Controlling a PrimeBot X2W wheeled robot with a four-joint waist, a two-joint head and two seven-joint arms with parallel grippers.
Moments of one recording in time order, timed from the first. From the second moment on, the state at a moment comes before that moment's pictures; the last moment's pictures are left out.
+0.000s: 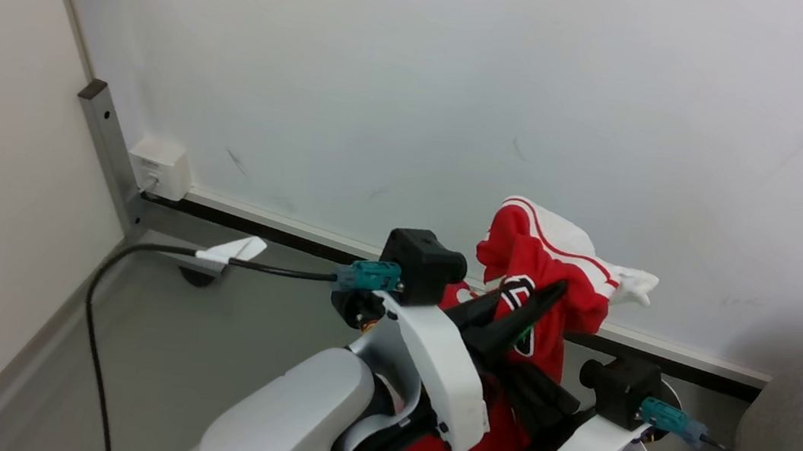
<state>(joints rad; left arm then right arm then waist) -0.67 0.08 -0.81 0.25 -0.69 -0.10 0.04 -0.59 -0.25 0.95 0.49 0.81 0.13 -0.26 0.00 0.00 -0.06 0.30</state>
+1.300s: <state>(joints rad) -0.60 0.15 -0.82 0.21 -0.66 -0.05 -0.06 -0.32 -0.34 0.40 0.21 0.54 0.13 -0.26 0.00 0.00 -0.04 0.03</state>
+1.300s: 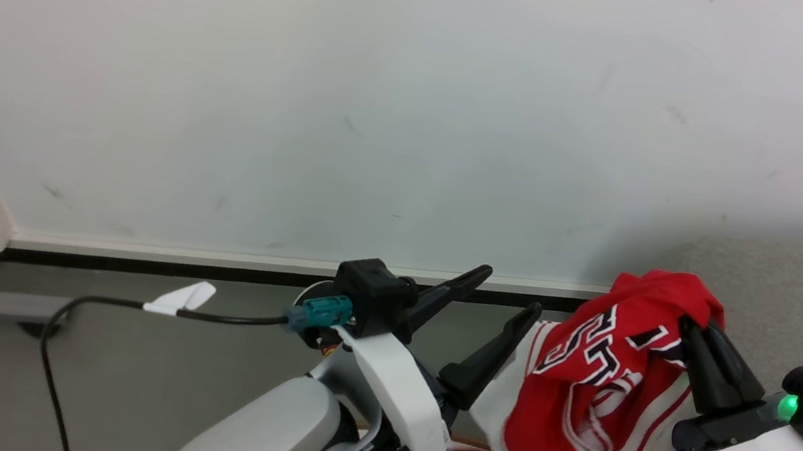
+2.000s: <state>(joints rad) -0.60 0.20 -0.87 0.24 -0.58 -0.07 -0.16 -0.28 -0.40 0.27 0.08 0.49 0.13 -0.26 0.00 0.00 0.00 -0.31</state>
